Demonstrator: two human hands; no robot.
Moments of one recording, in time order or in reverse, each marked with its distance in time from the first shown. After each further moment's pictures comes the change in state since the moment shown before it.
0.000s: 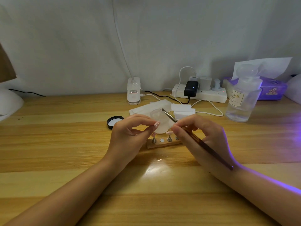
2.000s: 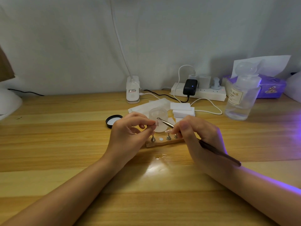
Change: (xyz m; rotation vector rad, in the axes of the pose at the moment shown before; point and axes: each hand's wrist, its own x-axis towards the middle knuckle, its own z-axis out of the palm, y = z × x) left_hand -0.001 0.002 0.000 0.077 0.008 -0.024; right_hand -0.005 0.007 0.006 -0.058 0.057 -0.042
